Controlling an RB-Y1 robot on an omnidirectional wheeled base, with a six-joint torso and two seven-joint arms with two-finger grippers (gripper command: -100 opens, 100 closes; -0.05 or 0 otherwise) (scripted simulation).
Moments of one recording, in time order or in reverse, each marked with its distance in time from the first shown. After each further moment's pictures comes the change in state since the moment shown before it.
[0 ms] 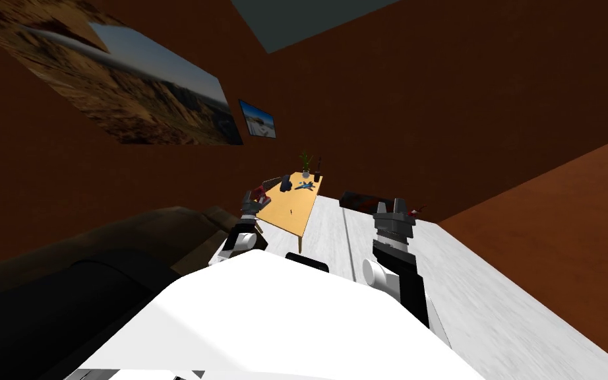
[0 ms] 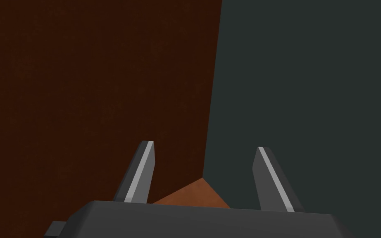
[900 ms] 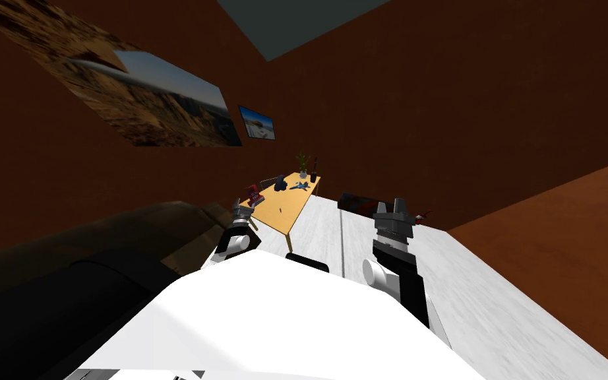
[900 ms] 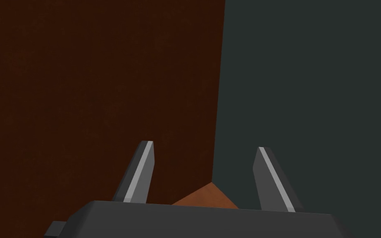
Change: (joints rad) left arm -0.017 0.011 0.128 0.178 0.143 0.016 0.132; right arm 0.000 0.000 0.000 0.000 0.000 0.000 0.000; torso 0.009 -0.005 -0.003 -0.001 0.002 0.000
